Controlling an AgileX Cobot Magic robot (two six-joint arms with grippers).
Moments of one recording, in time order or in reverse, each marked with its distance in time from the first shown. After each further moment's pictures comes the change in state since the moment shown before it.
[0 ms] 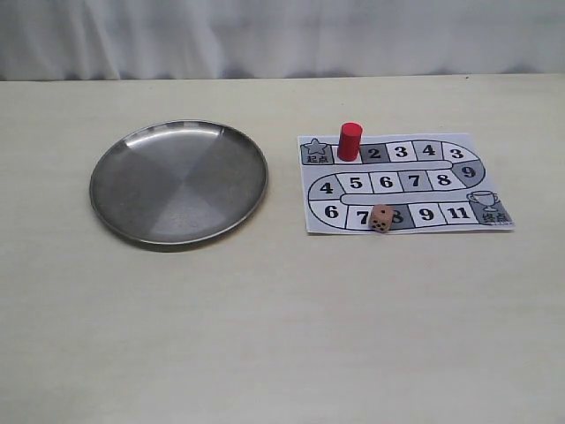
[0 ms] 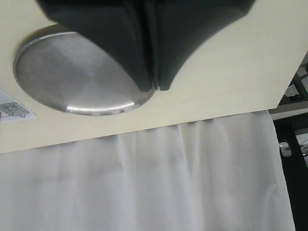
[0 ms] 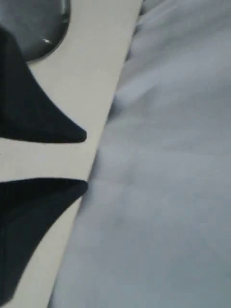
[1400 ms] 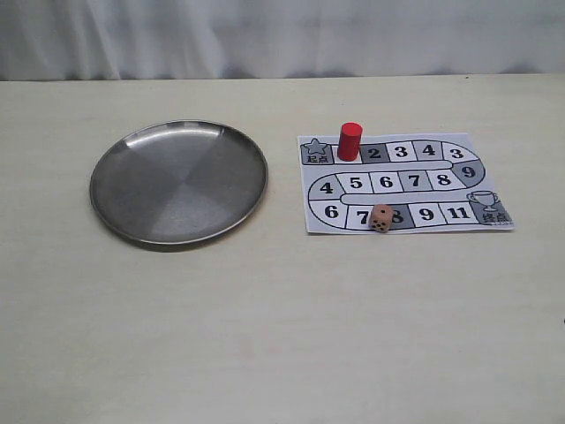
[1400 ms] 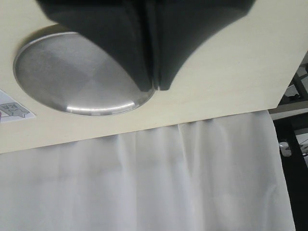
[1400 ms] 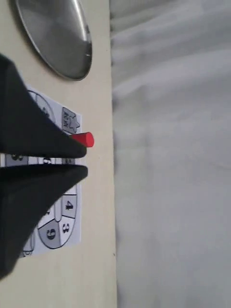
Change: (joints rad) left arm 0.000 0.000 0.000 0.000 0.000 0.000; right arm -0.019 -1.554 1.700 -0.174 -0.613 0.323
